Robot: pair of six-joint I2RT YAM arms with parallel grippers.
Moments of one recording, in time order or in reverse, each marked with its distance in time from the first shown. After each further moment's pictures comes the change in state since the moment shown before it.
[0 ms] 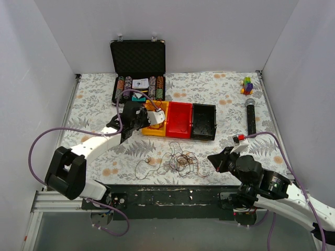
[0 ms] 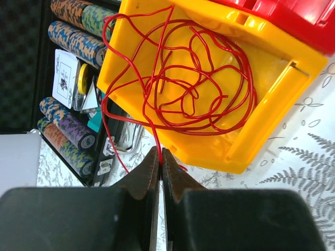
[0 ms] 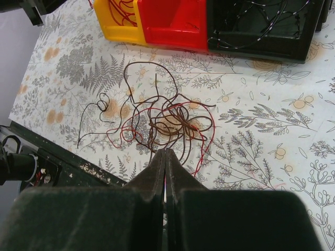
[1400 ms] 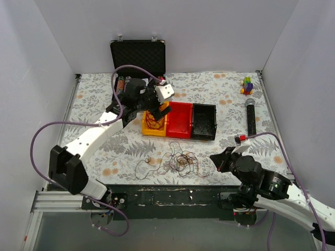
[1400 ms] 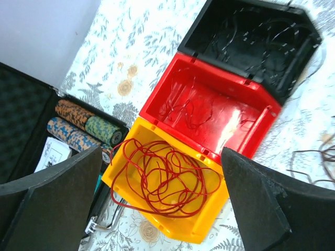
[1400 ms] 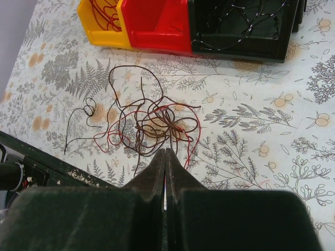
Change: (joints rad) left arm -0.056 0.129 0.424 -0.174 0.250 -0.304; right arm 0.000 -0.020 0.000 -0.043 0.051 0.002
